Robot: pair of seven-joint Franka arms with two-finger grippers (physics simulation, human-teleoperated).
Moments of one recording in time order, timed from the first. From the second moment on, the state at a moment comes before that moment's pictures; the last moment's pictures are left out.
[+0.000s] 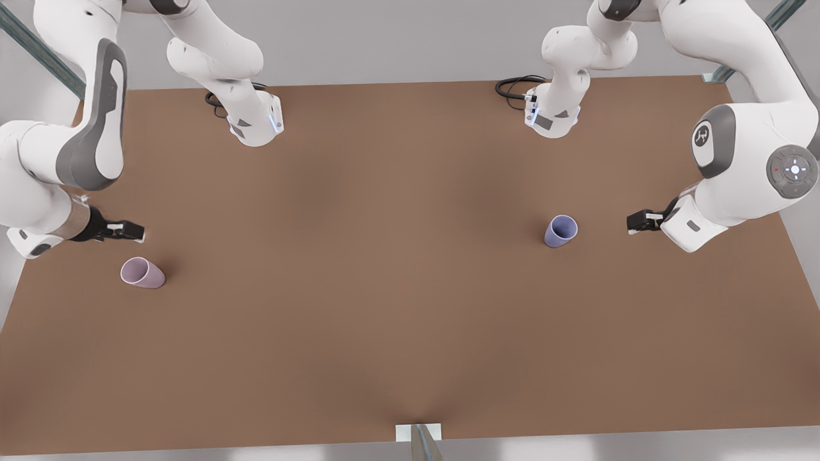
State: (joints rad) left arm -0.12 0.23 0.10 -1.41 -0.01 1.49 0.06; right arm -0.09 0.10 -0.14 -1.75 -0.03 1.72 -0.14
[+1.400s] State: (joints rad) left arm -0.12 0.25 0.10 -1.41 -0.01 1.46 0.07; right arm -0.11 0.60 -0.39 -1.85 0.27 2.32 -1.19
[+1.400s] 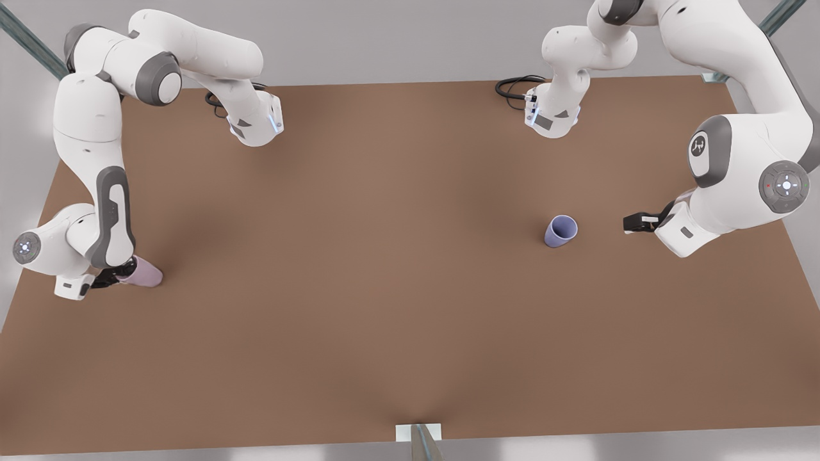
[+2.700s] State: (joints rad) left arm -0.11 0.02 0.10 -2.02 -0.02 1.79 0.07; right arm 0.76 1.00 0.12 -1.00 0.08 2.02 0.28
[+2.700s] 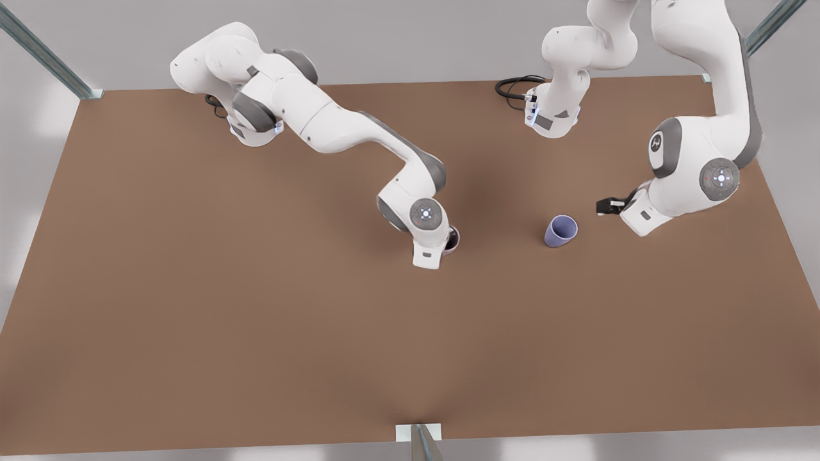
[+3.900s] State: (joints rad) left arm -0.12 0.16 0.08 -2.42 -0.05 2.38 0.08; right arm 0.76 1.00 0.10 -0.98 0.07 2.03 0.98
